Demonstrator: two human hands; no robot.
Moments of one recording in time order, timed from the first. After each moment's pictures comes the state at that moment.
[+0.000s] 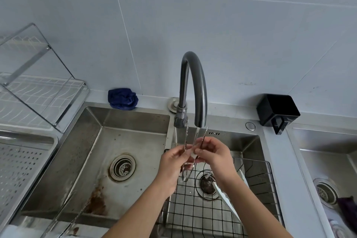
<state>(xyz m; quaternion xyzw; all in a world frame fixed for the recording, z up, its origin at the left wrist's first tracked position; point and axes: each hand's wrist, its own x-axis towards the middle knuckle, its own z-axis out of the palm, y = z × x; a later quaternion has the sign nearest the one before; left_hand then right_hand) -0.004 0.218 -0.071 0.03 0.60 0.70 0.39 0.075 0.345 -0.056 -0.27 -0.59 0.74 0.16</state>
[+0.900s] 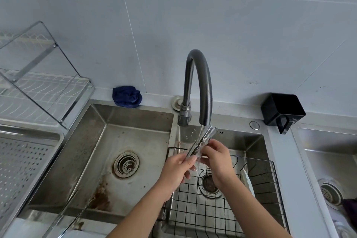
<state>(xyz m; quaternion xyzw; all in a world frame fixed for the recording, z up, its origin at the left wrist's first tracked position) -0.001 0.200 -0.080 0.10 0.68 0.60 0.42 0.068 0.337 -0.074 -0.34 -0.53 0.76 0.14</state>
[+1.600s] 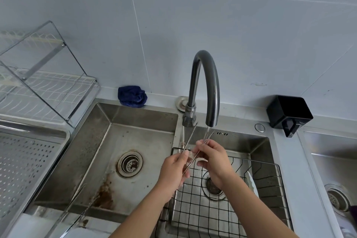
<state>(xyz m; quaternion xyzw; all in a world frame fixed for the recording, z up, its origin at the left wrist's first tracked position) -0.006 0.189 -0.080 0.03 0.69 0.61 0.39 0.055 0.333 -0.069 -0.33 -0.50 0.79 0.07</state>
